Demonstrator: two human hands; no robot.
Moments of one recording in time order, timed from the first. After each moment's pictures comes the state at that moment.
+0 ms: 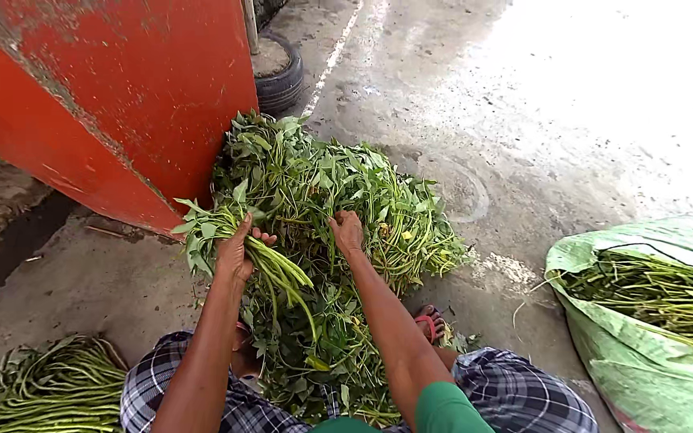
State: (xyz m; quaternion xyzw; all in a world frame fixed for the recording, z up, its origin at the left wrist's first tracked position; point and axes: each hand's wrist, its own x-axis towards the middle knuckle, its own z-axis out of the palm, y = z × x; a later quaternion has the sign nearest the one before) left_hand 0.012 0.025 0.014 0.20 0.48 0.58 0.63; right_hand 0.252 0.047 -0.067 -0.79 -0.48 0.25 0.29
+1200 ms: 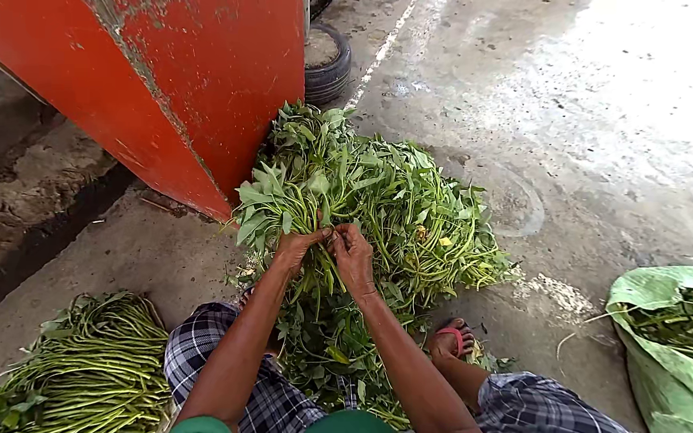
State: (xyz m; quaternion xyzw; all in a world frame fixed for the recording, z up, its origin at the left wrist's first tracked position) left_hand 0.025 -0.001 0.004 0.37 0.48 0.48 0.63; right_hand 0.154 -0.042 -0.012 -0.60 -0.54 0.31 0.50
